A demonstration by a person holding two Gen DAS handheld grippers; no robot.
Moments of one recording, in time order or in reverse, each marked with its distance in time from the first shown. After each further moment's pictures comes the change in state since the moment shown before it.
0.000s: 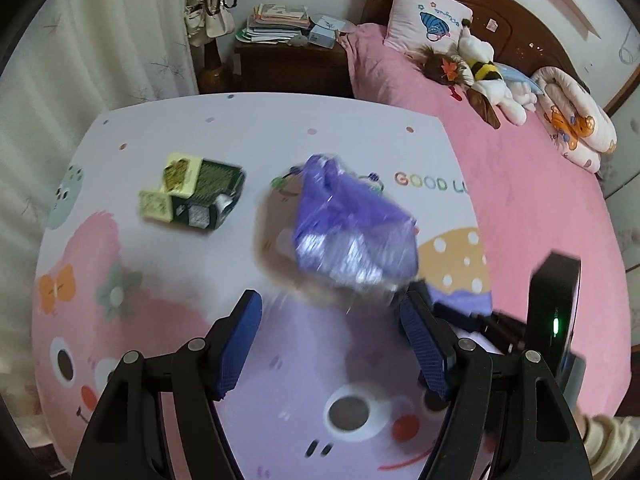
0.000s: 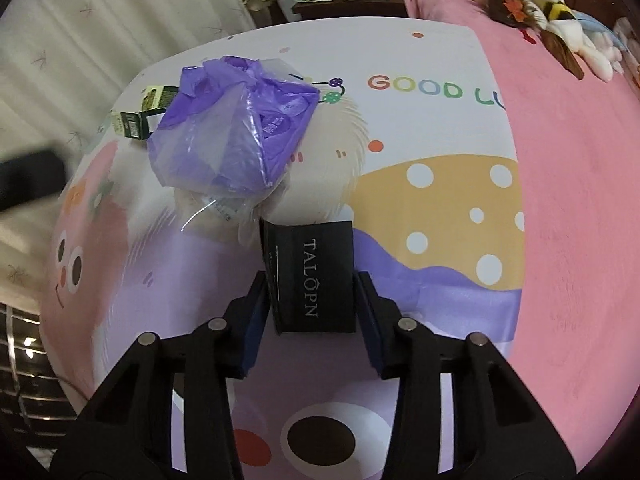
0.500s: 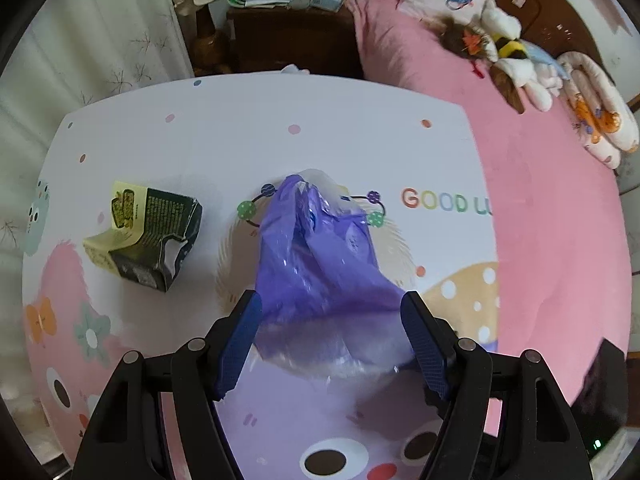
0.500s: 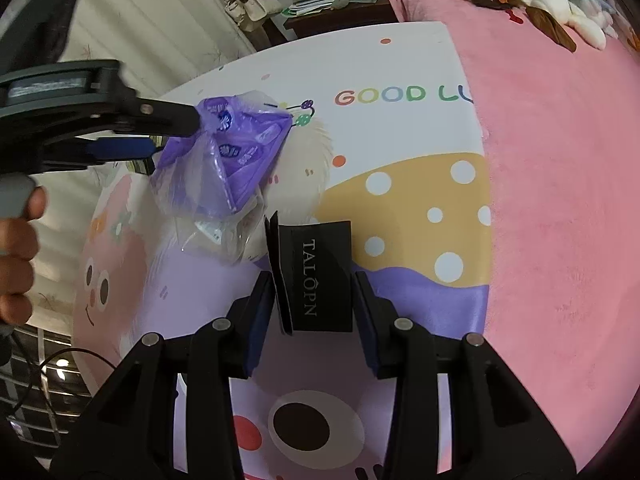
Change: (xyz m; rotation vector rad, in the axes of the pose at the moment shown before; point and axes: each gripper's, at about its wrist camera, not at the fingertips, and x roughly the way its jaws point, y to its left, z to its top) left arm 0.075 -0.025 0.080 -0.043 0.165 0.048; right arm -0.023 -0.037 0.001 0.103 -0.041 0.093
